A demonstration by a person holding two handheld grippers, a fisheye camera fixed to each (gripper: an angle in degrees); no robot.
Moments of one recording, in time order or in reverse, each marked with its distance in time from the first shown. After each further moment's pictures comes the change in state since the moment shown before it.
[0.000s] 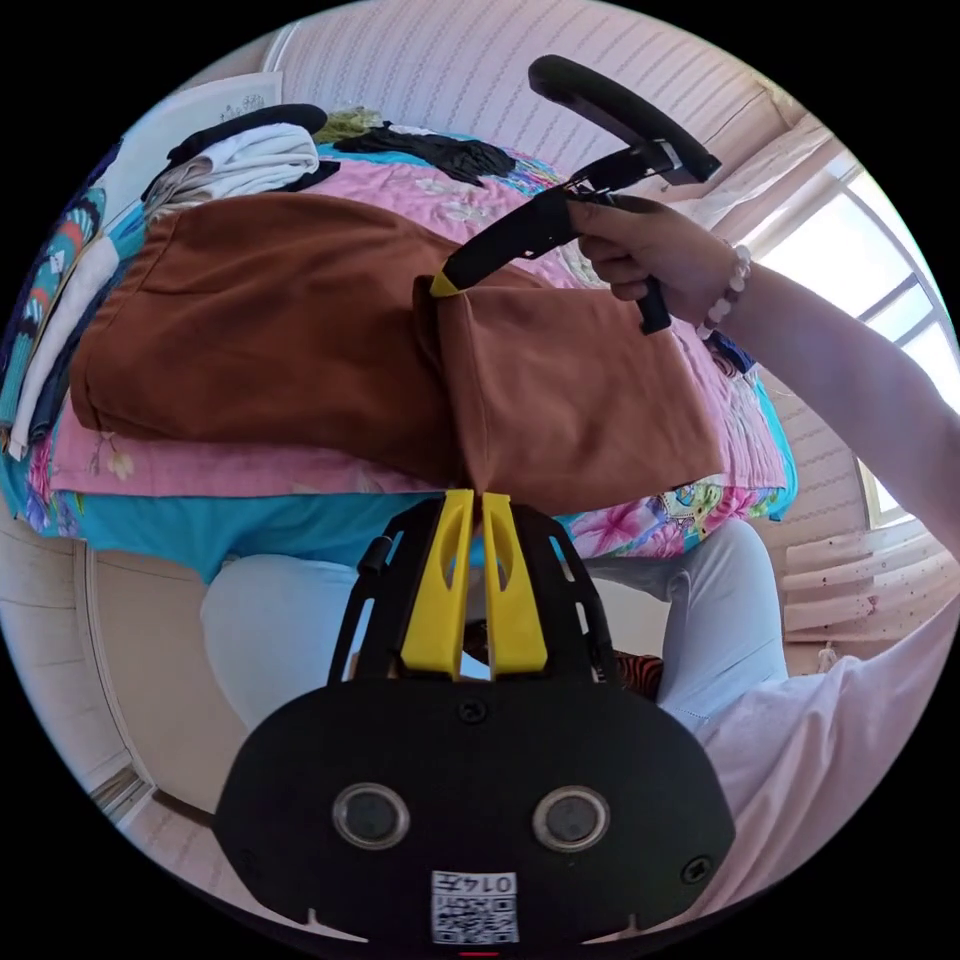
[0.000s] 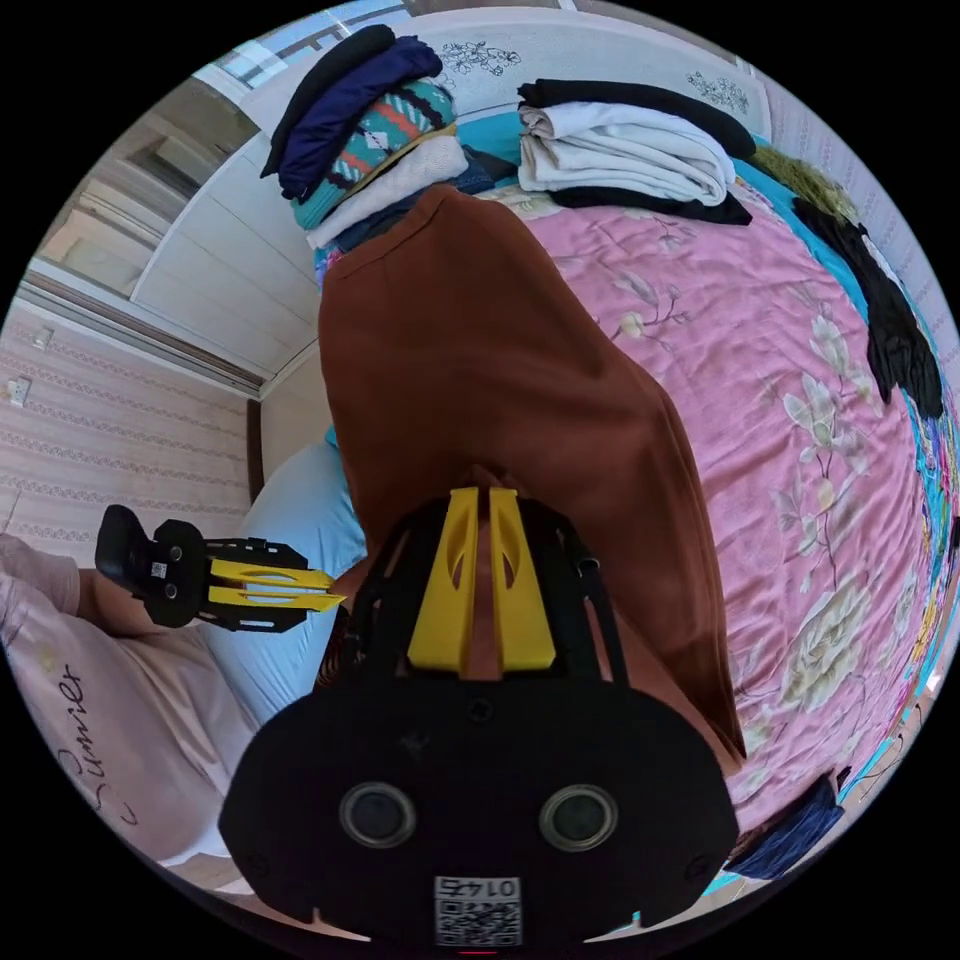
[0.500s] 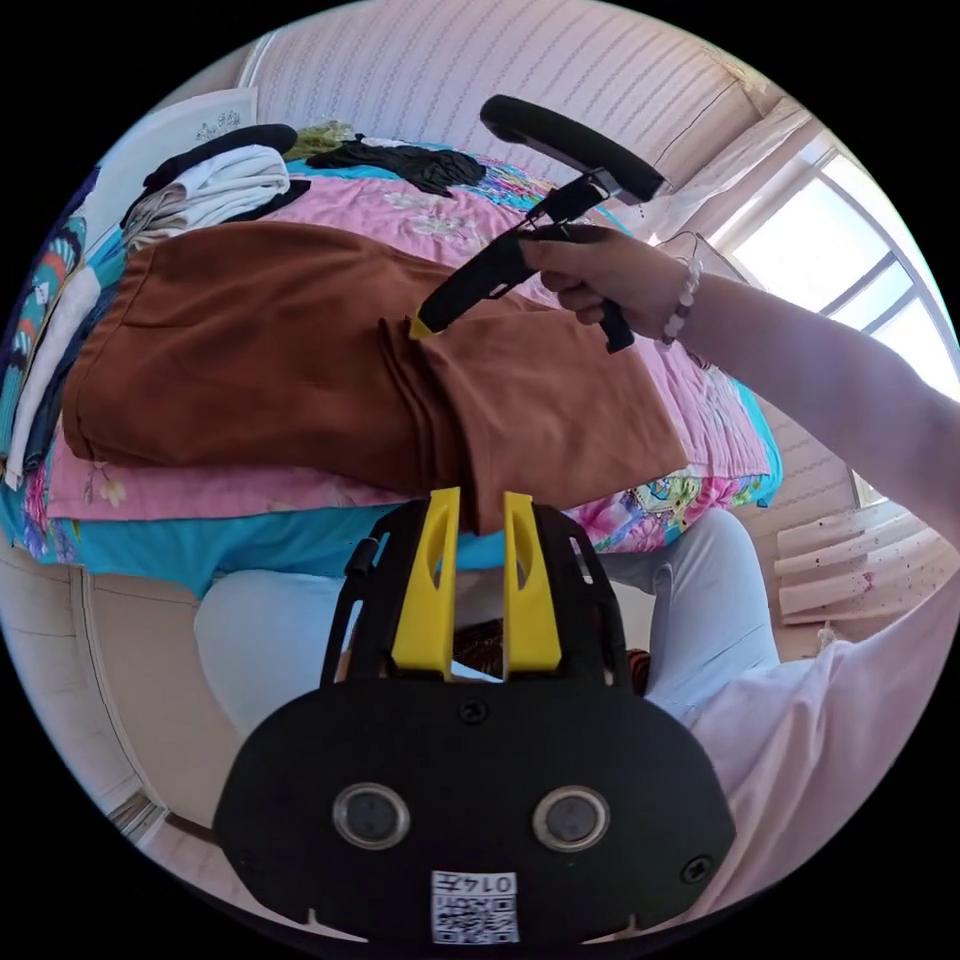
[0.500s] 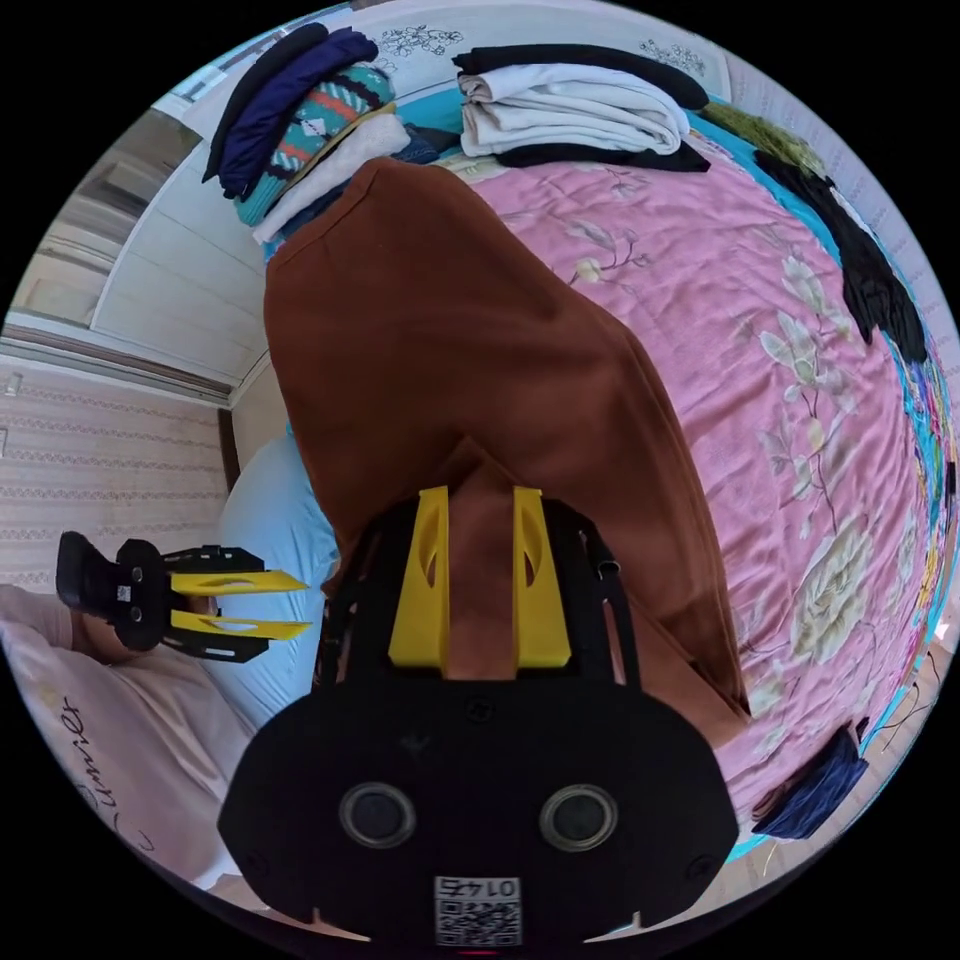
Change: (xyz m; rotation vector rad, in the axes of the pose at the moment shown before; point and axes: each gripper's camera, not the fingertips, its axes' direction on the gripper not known) left arm 0.030 0.002 0.019 0.017 0.005 0.072; right arm 0.016 0.039 0.042 -0.044 0.038 0.093
